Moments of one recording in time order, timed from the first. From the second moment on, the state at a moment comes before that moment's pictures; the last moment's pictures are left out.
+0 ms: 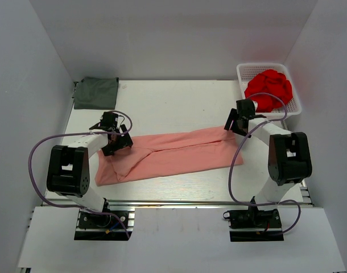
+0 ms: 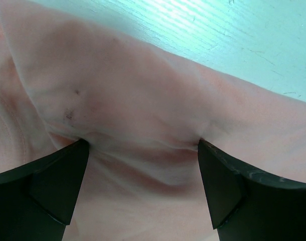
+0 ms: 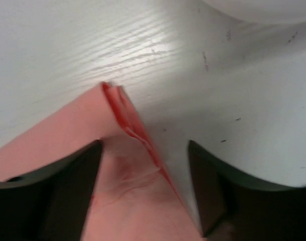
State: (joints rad) left arm -0.11 1.58 0.88 -0.42 -0.09 -0.50; right arm 0.16 1.73 1.05 -0.30 0.21 0.44
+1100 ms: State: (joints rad) left arm -0.12 2.28 1.70 -0.14 0.27 -0.36; right arm 0.35 1.56 0.72 -0.07 -0.51 0.35
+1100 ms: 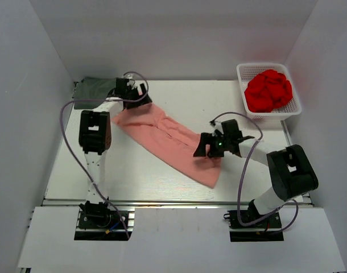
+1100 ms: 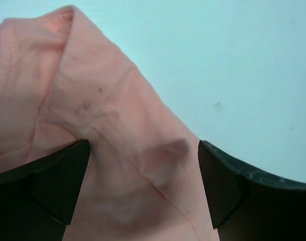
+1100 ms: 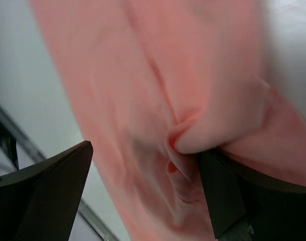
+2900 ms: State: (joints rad) left arm -0.32 1.38 0.91 -0.08 -0.09 -0.43; right arm 0.70 1.80 1.19 -0.25 -0.24 0.24
